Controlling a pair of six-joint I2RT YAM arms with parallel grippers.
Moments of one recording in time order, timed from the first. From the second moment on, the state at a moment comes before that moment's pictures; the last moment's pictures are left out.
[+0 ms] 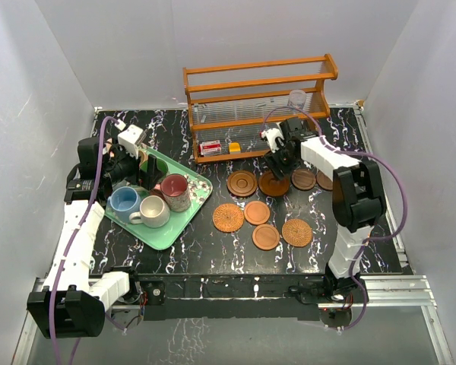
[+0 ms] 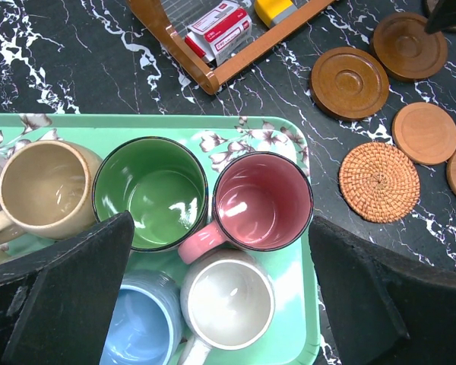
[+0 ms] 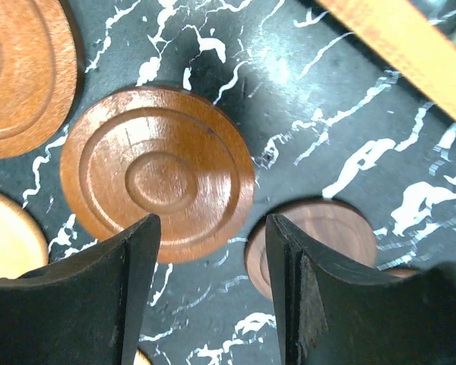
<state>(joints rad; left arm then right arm) 0.03 1.04 1.01 -0.55 0.56 0.29 0.26 1.92 1.40 -0.64 -0.16 -0.41</state>
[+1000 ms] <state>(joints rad) 0.02 1.09 1.02 -0.55 0.57 0.29 0.54 1.55 0.92 -0.47 -0.25 -0.50</state>
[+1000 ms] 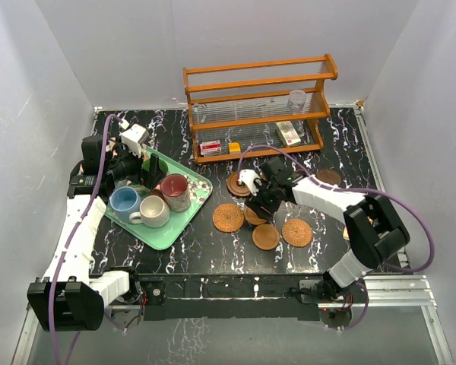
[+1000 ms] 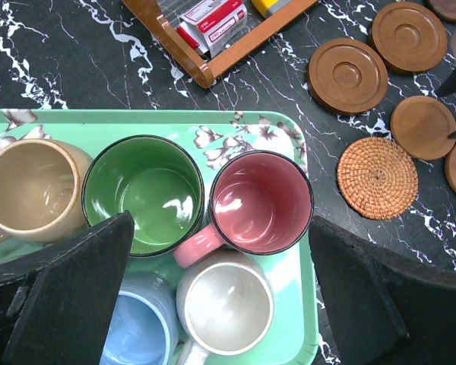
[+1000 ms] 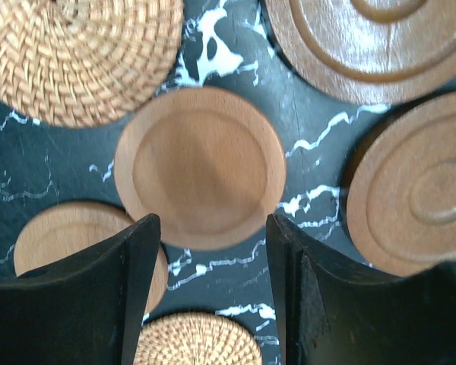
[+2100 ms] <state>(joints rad) 0.02 1.05 0.99 -0.53 0.57 0.30 0.29 1.43 0.77 -0.50 -0.05 -0.66</state>
